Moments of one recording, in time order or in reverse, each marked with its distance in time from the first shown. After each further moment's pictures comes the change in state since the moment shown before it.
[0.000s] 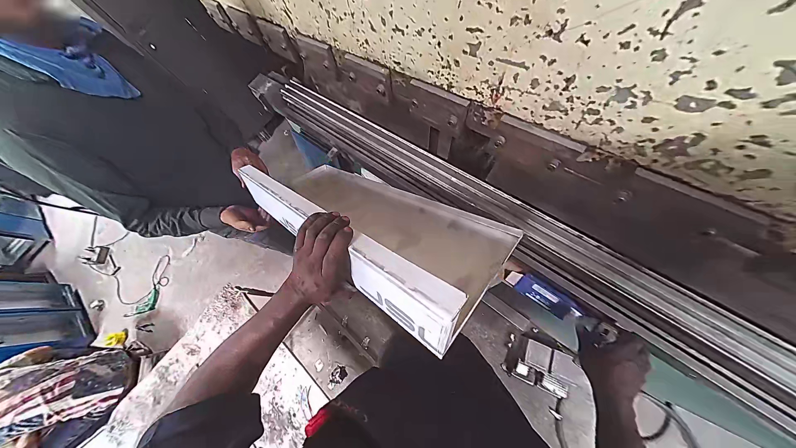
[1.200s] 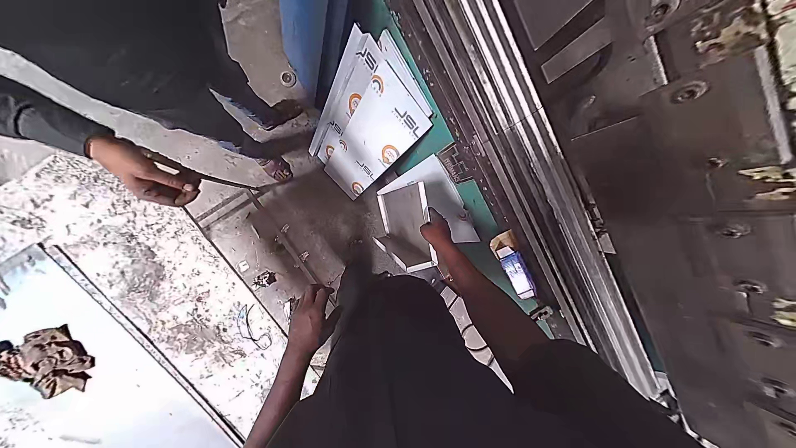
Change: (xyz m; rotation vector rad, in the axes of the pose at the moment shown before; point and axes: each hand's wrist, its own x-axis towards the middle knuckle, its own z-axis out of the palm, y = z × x) left_hand -0.296 0.226 0.050 -0.396 -0.747 -1.386; right_hand -0.031 -0.218 0.269 -0.351 -0.711 -0.468
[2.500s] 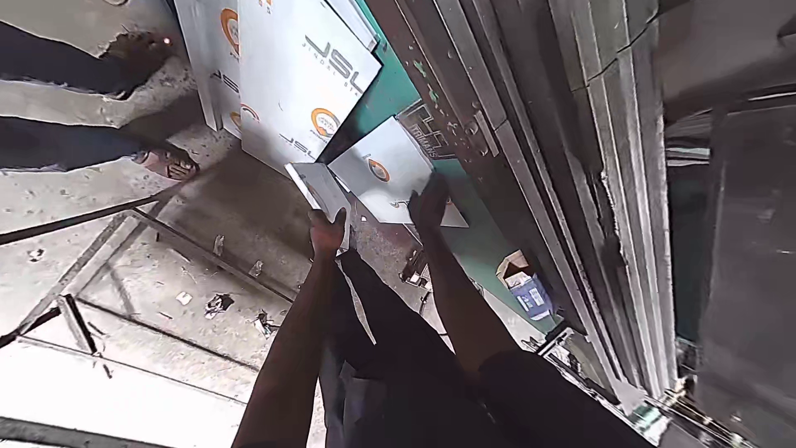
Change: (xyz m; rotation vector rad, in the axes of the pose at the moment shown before) left_hand 0.397 0.062 0.200 -0.446 -0.146 -0.534; right_hand 0.190 0.100 0.045 -0.238 0.394 0.184
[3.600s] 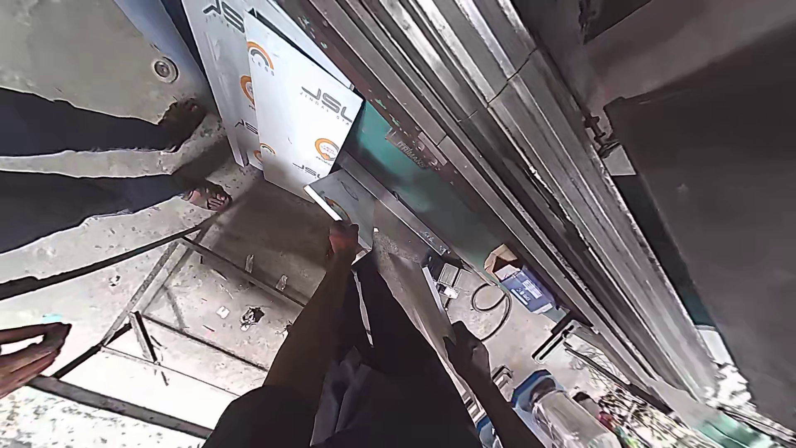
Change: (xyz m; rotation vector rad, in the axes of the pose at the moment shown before) left_hand -0.010 0.022 0.032 -0.157 -0.033 -0.030; right_hand -0.299 0.152 -0.114 -0.049 -0.629 0.267
